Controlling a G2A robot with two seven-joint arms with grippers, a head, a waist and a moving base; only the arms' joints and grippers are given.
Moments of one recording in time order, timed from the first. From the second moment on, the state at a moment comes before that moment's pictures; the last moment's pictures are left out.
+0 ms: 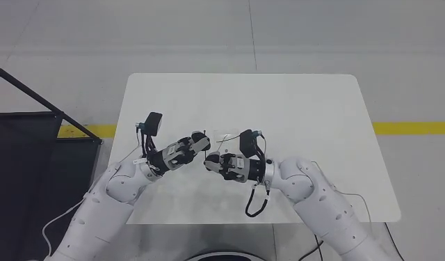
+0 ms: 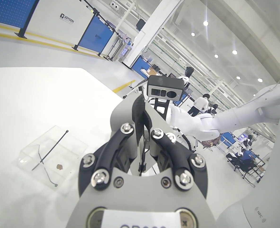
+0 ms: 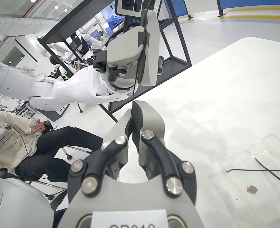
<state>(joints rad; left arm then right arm) 1.21 -1.05 -1.20 -1.53 0.15 -0.95 -0.30 -0.95 -1.21 0.84 -1.42 -0.46 -0.85 0.34</state>
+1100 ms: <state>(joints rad) 1.21 -1.06 -1.21 -1.54 0.16 -0.96 -0.31 -0.95 -1.22 0.86 -1.41 -0.43 -0.85 0.37</state>
